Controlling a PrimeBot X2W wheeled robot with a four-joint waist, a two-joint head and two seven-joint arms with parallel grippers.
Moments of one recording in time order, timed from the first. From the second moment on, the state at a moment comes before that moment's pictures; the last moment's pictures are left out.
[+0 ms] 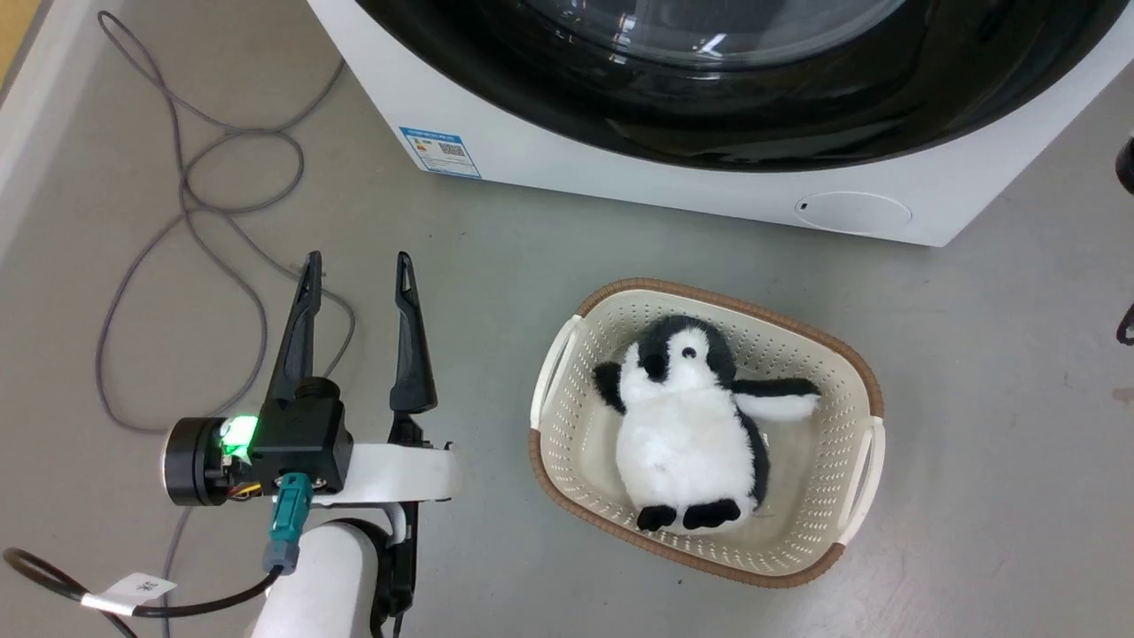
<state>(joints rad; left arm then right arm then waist) -0.25 0.05 -0.17 0.00 -0.03 0.21 -0.26 -1.06 -0.35 -0.05 0.78 1.63 0.13 0.33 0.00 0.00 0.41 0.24</state>
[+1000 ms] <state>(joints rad) -0.18 0.07 -0.13 0.04 -0.02 0.19 -0.26 -0.71 -0.27 0.10 0.49 1.60 0.13 0.59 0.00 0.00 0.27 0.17</state>
